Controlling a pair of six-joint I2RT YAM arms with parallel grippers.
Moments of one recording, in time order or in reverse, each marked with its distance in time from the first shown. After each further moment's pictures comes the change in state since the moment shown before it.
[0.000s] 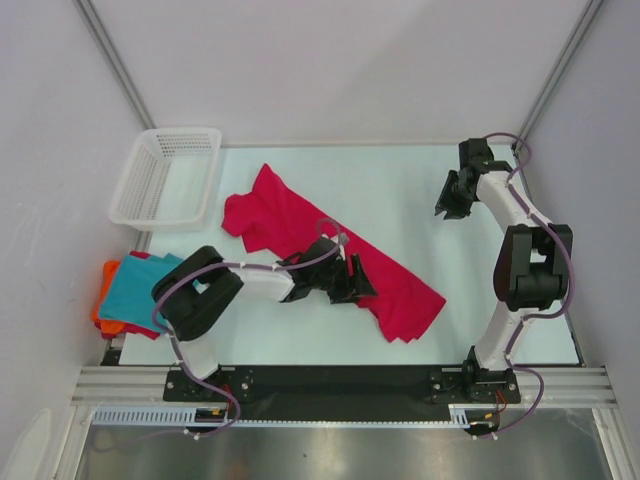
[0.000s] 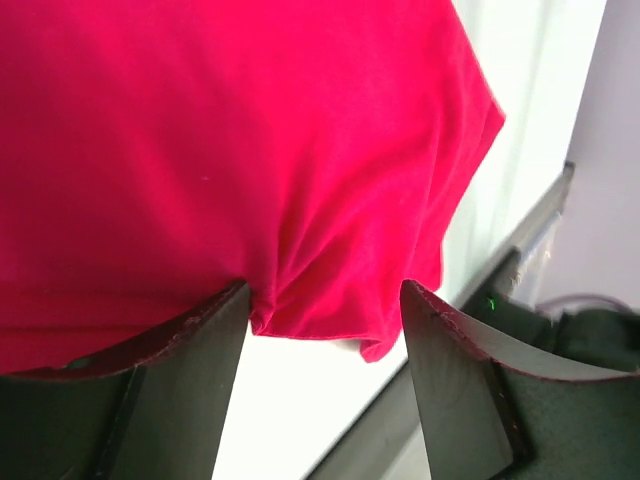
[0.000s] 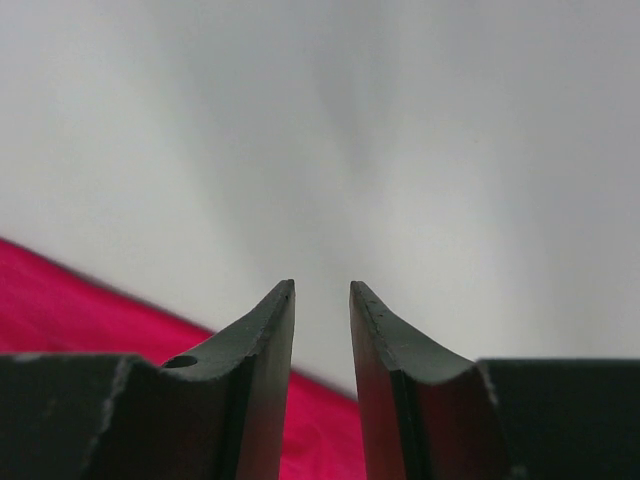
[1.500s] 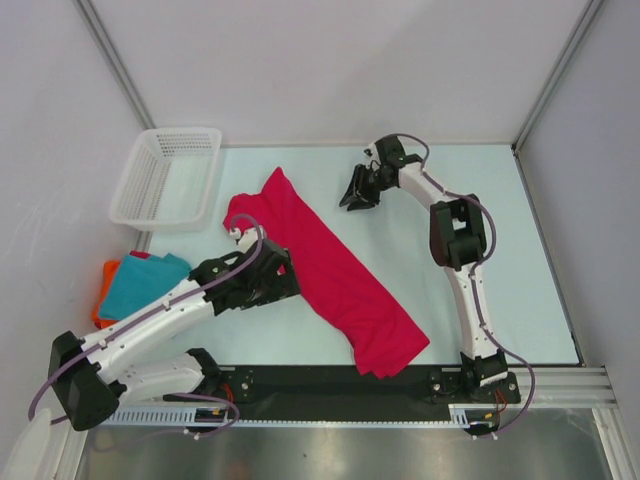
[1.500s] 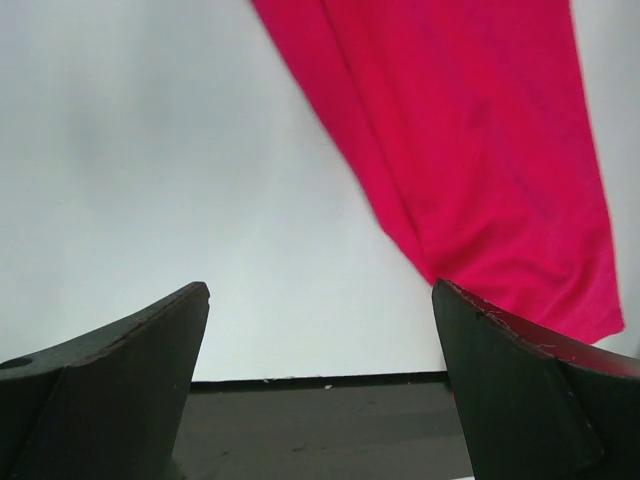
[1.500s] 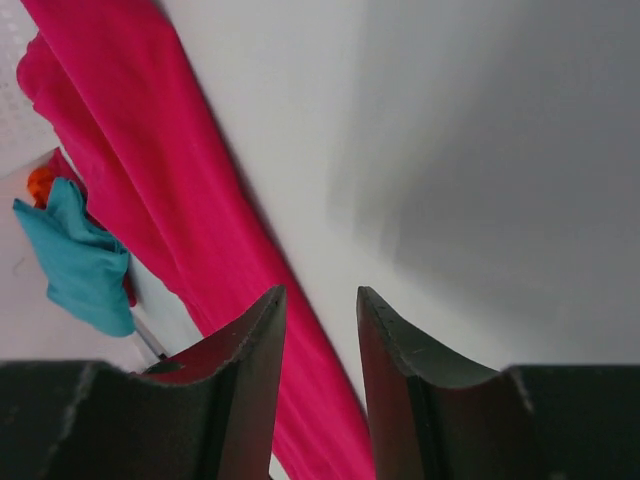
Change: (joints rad) left arm 0.035 -0.757 0.018 -1.057 -0.600 -0.008; right arm 0.282 0.606 0.593 0.104 -0.553 0.106
